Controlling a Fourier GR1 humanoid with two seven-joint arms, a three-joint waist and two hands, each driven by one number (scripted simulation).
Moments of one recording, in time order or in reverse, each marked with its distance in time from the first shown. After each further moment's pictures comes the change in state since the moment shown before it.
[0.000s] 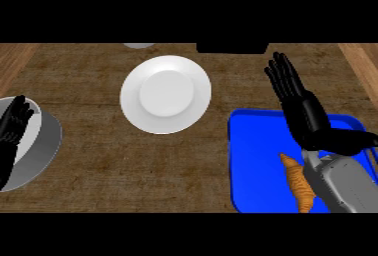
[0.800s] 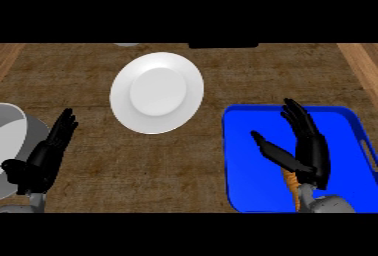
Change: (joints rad) left arm -0.040 -0.167 -0.087 0.139 0.008 -0.049 0.004; right arm 0.280 0.103 -0.013 -0.024 0.144 -0.447 0.110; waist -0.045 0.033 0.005
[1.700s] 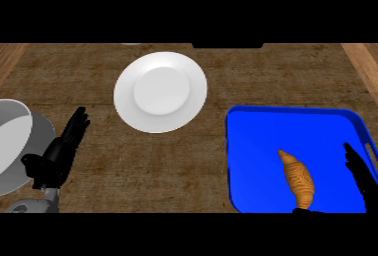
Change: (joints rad) left arm -0.037 -0.065 -0.006 0.036 -0.052 -0.012 0.007; right arm 0.376 -0.472 0.063 -0.414 0.265 0.016 0.513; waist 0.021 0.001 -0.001
